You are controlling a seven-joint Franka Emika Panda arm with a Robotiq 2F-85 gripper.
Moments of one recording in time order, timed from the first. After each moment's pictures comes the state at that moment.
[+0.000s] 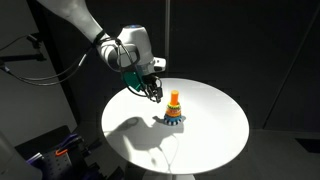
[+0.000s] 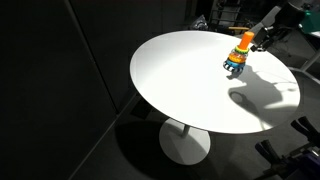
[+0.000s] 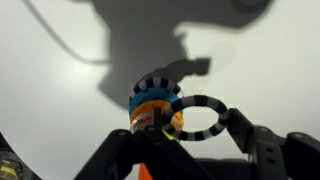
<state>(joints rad) -0.07 0.15 -0.04 -2.40 0.08 2.79 -0.05</state>
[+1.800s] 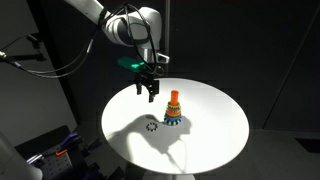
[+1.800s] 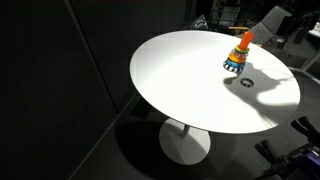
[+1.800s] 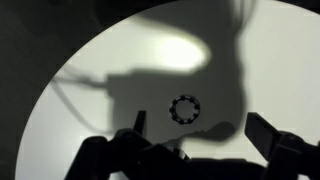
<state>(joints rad) -0.07 0.08 -0.08 -2.22 -0.05 2.12 -0.04</state>
